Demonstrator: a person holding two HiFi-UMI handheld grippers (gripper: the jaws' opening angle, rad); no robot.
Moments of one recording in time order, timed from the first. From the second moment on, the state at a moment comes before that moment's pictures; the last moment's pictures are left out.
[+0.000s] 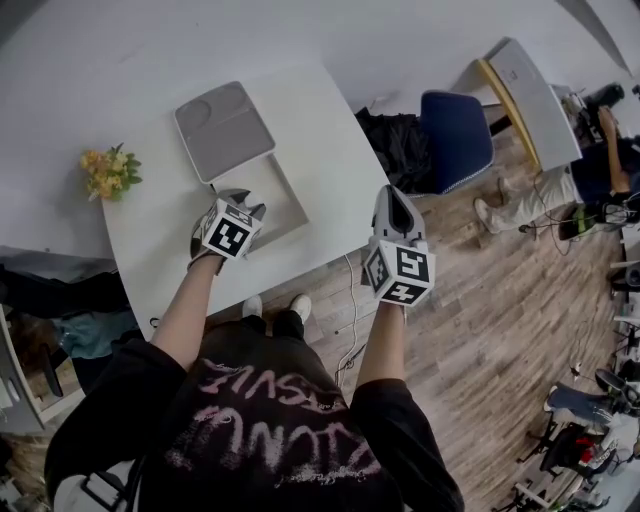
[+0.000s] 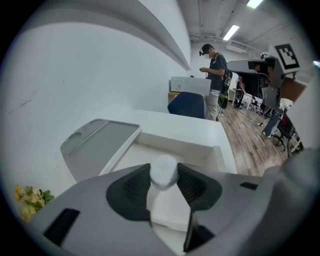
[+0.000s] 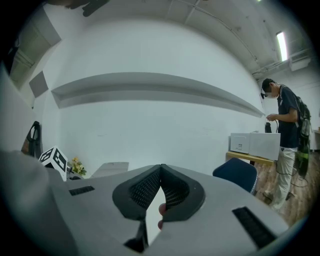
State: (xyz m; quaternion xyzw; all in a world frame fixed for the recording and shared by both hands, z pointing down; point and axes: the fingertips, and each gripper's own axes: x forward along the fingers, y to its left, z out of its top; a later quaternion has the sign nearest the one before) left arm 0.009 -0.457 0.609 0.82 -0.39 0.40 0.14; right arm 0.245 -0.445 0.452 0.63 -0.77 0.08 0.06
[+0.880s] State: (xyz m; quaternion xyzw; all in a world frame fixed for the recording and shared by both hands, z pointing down) left arm -0.022 -0.456 0.456 0.84 -0.48 0.24 0.06; right arm 0.196 -0.453 0.429 0.58 -0.81 0.06 0.05
